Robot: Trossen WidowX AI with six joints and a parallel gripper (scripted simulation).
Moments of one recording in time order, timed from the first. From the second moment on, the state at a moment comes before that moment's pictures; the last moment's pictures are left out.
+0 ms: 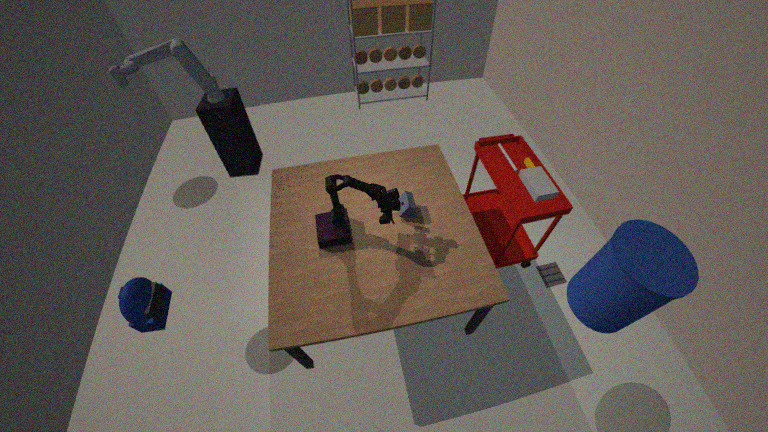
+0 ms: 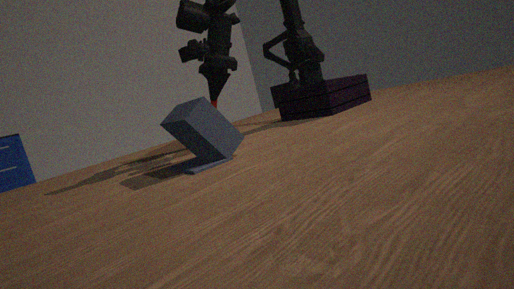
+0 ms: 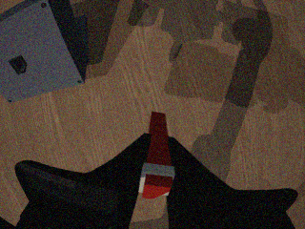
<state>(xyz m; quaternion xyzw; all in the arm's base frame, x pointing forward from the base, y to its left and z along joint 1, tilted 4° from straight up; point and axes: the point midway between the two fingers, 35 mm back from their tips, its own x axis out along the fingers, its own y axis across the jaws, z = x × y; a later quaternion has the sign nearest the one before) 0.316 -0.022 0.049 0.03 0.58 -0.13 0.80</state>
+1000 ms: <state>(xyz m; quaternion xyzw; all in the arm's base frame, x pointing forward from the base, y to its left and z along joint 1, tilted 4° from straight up) 0.316 0.016 0.049 -0.01 0.51 -0.10 0.85</state>
